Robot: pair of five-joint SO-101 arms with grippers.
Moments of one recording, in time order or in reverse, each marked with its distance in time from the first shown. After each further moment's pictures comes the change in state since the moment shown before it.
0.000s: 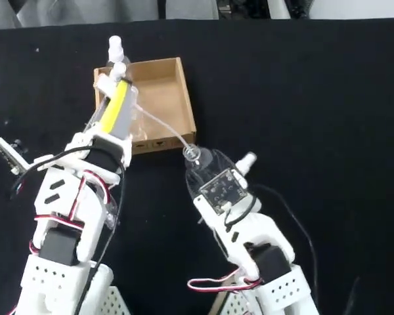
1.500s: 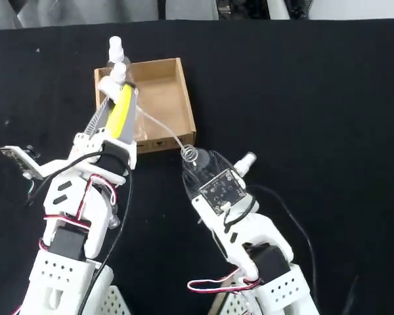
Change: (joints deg) left arm 0.1 0.0 8.2 -11.5 -8.8; right arm -1.0 0.0 0.0 0.0 -1.6
